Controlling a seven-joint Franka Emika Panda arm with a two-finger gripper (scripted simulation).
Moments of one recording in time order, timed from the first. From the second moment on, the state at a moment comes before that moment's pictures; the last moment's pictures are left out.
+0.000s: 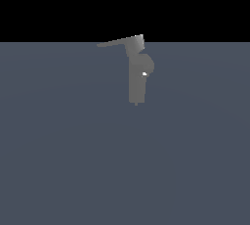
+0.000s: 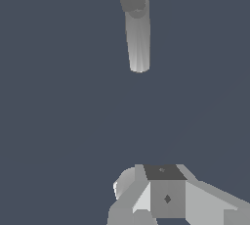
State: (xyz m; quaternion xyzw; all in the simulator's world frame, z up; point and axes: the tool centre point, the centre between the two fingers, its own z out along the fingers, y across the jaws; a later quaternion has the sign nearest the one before) arm -0.248 -0.015 0.499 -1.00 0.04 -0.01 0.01
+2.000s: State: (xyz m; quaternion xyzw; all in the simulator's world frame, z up) arm -0.161 -0.014 0.505 -0.98 0.19 0.02 0.03
